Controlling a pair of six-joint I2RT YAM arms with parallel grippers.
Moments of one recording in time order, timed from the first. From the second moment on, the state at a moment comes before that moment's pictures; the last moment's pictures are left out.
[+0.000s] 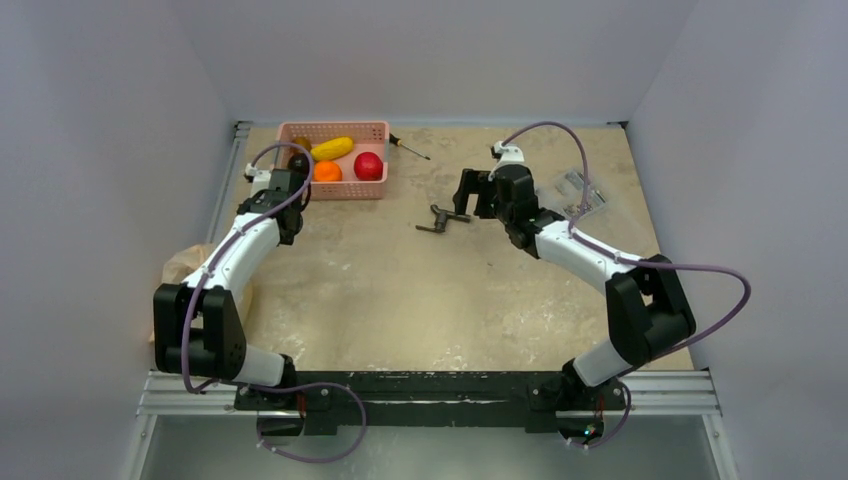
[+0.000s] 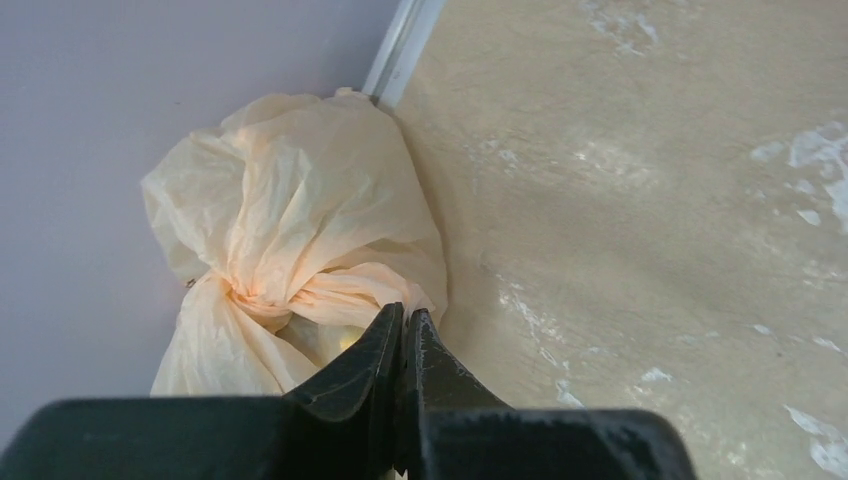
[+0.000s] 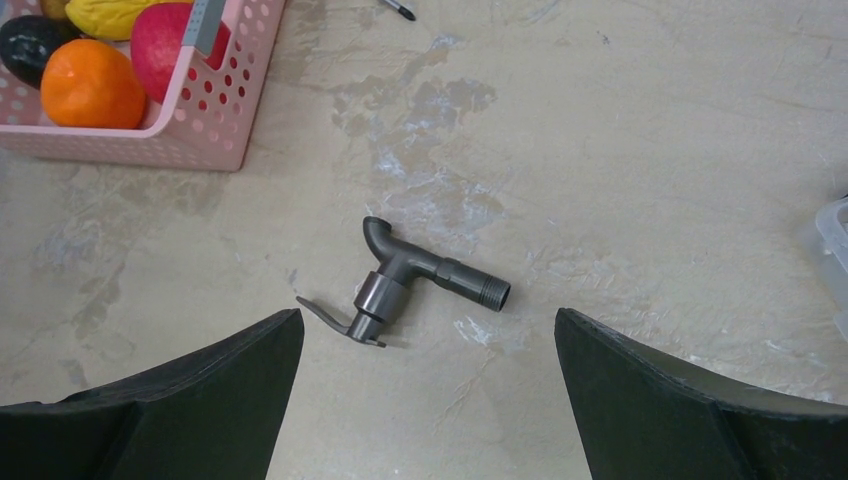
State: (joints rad) left arm -0.10 1.43 1.02 -0.73 -0.86 -0.30; right arm 0.47 1.52 0.96 0.10 0.11 0.40
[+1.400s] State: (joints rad) left arm -0.70 1.29 0.99 -0.64 0.22 0.16; right arm 0.50 1.63 1.01 0.08 0.11 0.37
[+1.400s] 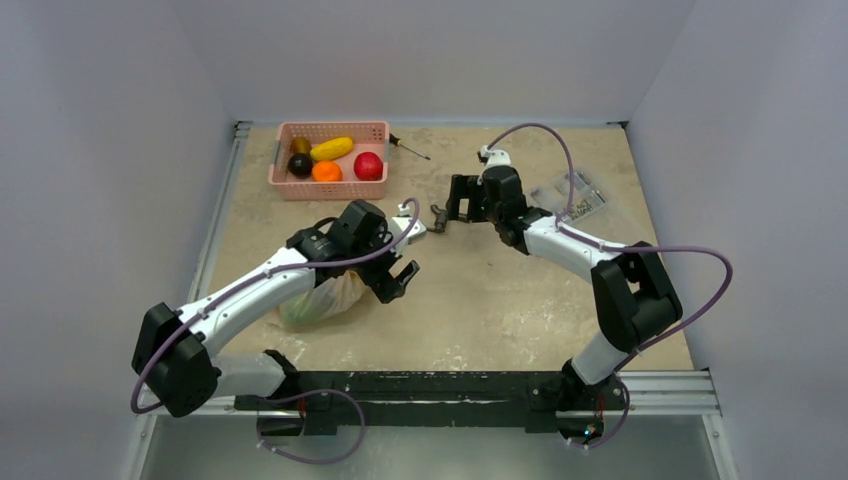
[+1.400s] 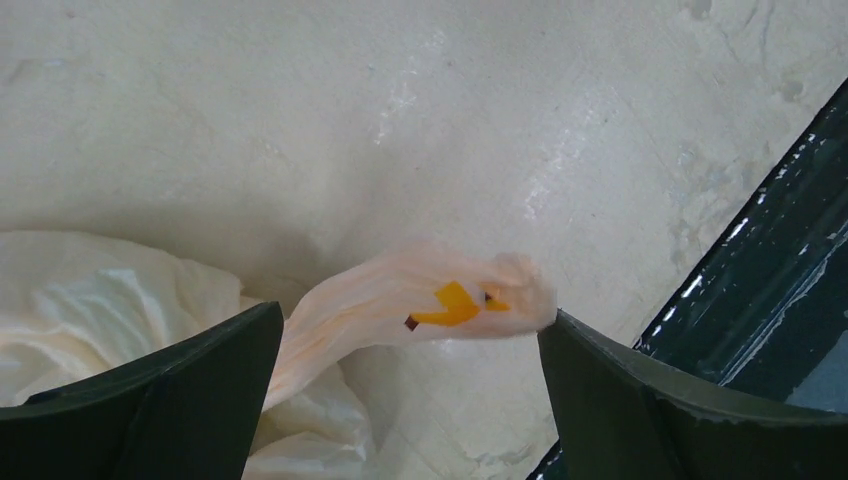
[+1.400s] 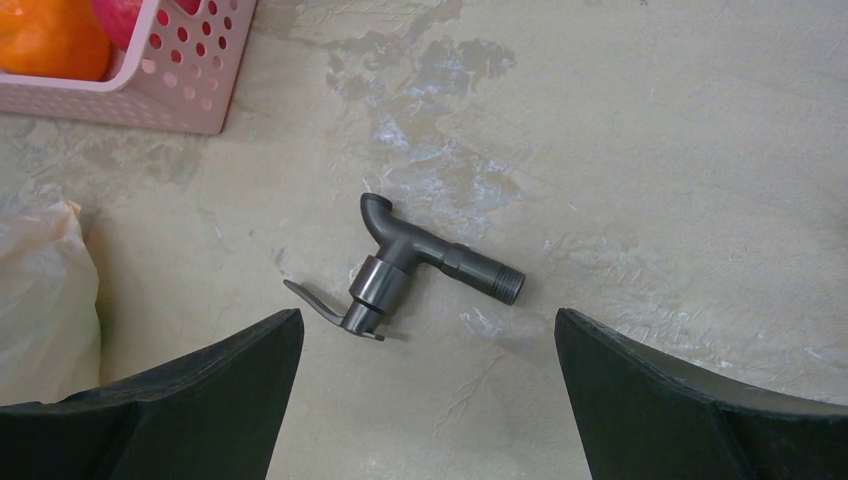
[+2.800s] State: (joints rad) left arm -0.68 0.74 0.78 -0.33 -0.62 0.18; right arm 0.95 2.00 1.38 0.15 0.01 0.53
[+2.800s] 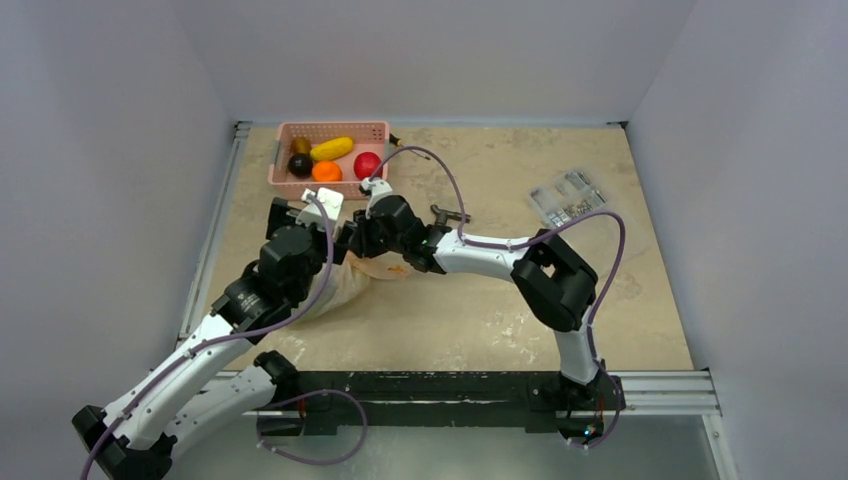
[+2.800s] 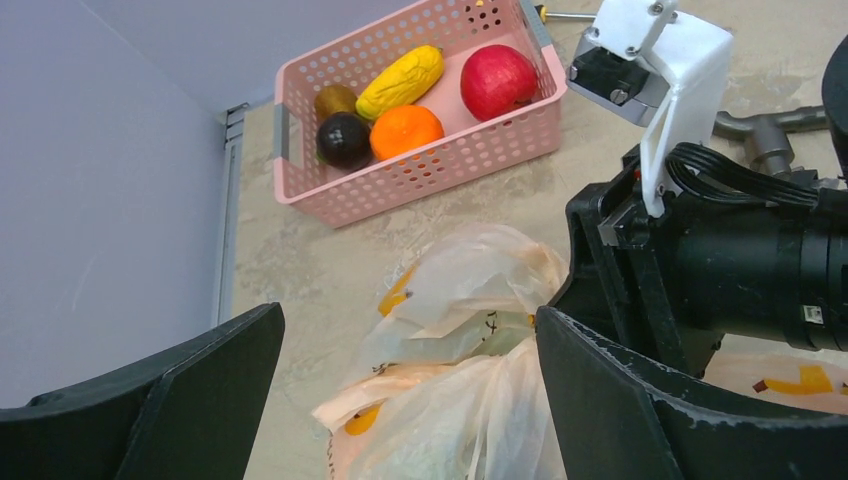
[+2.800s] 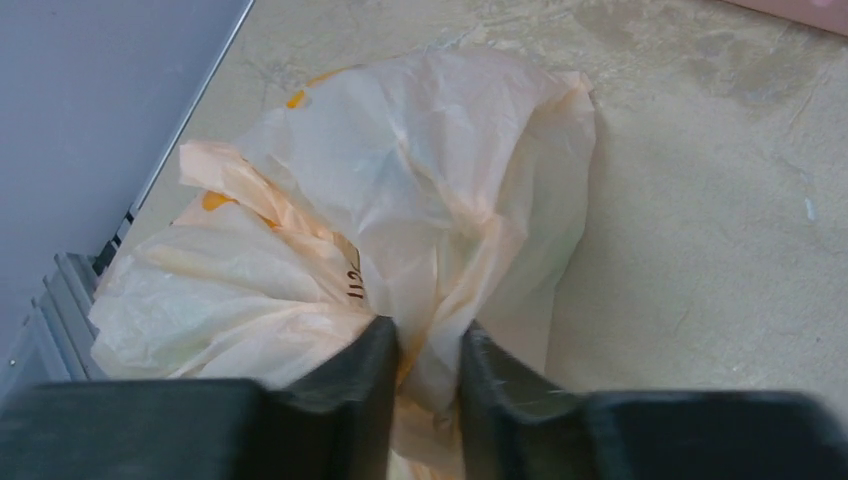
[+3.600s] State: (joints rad) left arm -0.68 1.19 1.00 -0.51 -0.13 0.20; right arm 0.74 1.60 0.90 0.24 -0.04 0.68
